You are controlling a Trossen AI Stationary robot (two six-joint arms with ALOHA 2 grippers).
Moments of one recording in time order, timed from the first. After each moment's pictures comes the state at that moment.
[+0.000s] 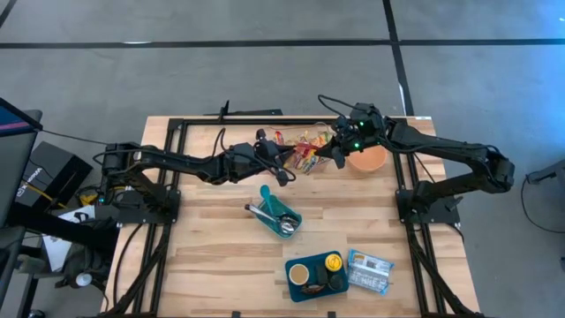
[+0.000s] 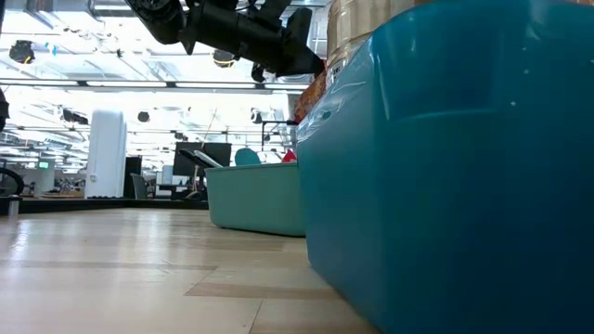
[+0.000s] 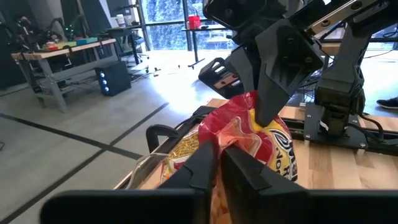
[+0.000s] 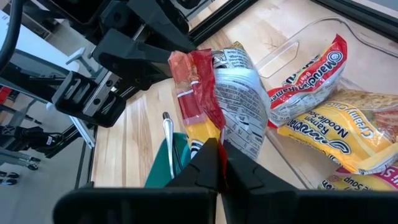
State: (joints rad) left arm 0.11 1.59 0.91 0.61 -0.38 0.07; right arm -0.47 1.23 0.93 -0.22 -0.47 0.38
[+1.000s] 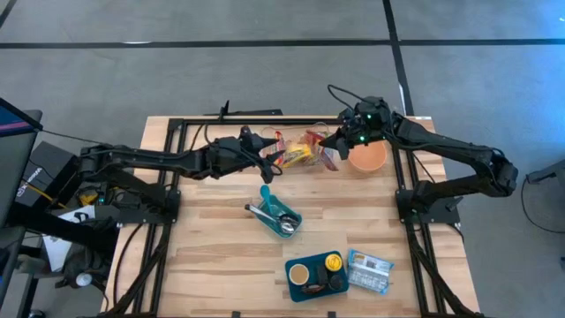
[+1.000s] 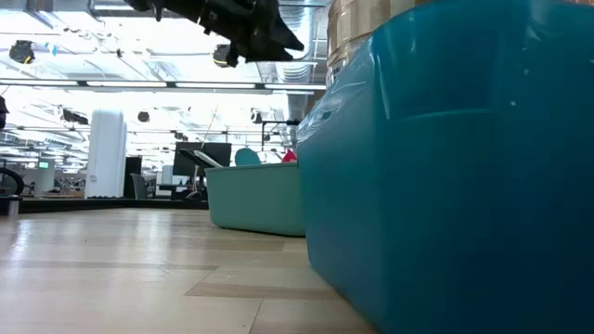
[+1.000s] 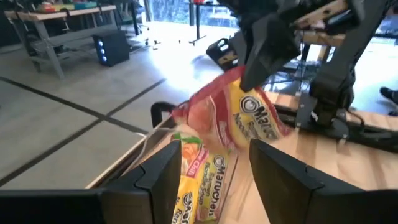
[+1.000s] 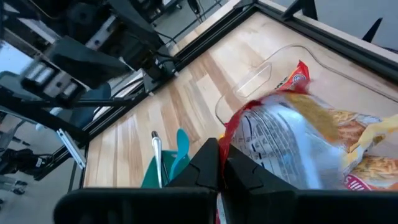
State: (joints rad) left arm 0.11 1.37 0.91 0.27 -0.39 -0.07; right arm -0.55 1.19 0.93 -0.22 -0.47 0.38
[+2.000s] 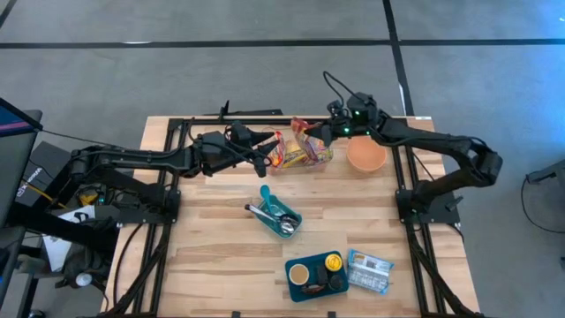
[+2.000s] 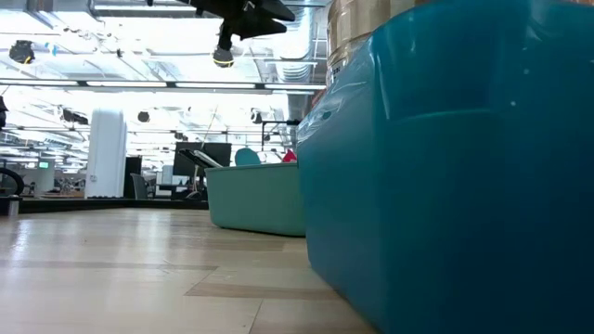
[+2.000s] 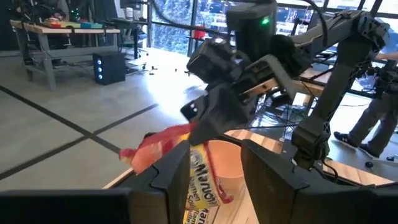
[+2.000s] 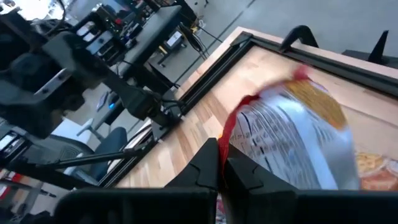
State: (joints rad) left arm 0.11 1.27 0.91 0.31 -0.39 -0.15; right arm -0.57 1.35 0.94 0.09 -0.44 0.60
